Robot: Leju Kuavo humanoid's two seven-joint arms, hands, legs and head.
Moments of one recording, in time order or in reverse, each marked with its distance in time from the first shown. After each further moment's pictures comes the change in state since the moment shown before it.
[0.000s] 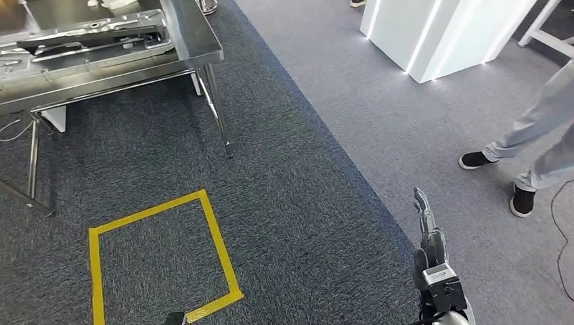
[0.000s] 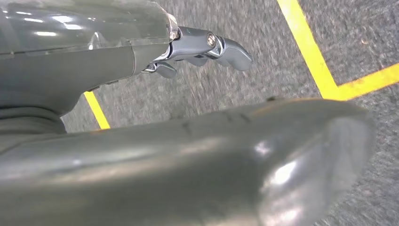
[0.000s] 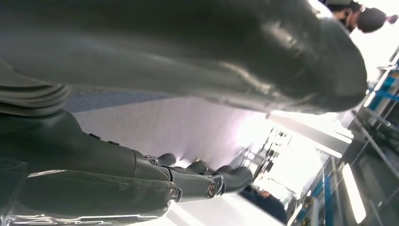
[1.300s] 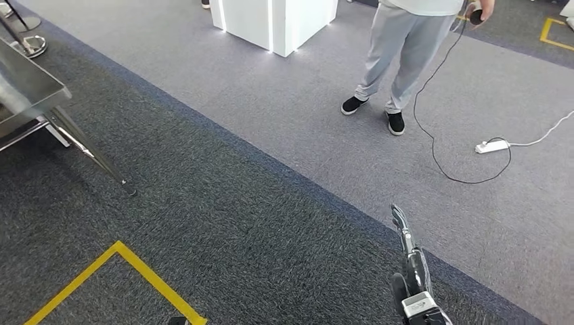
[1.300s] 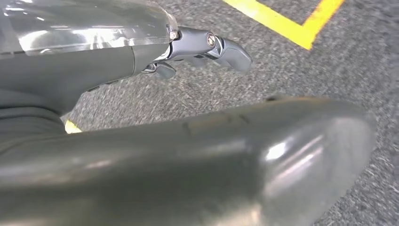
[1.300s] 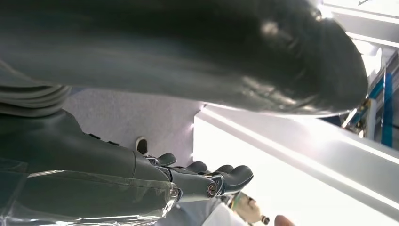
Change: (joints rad) left arm 0.010 0.001 -0.023 0.001 0.001 0.000 0.022; right arm 0.129 0.014 0.103 -0.173 0.049 -0.051 0.065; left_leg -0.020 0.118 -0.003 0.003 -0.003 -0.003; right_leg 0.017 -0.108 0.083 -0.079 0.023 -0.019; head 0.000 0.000
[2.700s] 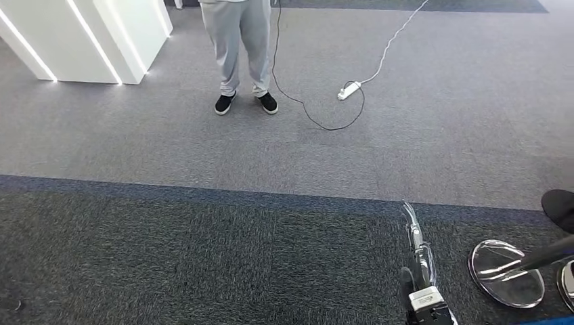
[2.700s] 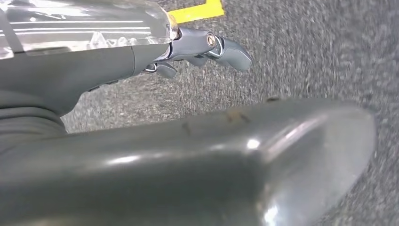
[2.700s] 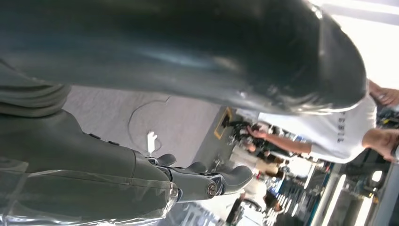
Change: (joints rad) left arm 0.008 0.018 -0.069 0.001 -0.031 -0.011 -0.002; right arm -0.028 0.009 -0.013 0.059 -0.017 -0.030 -0.055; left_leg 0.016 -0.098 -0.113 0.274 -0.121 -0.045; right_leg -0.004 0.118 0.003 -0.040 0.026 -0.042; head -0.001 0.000
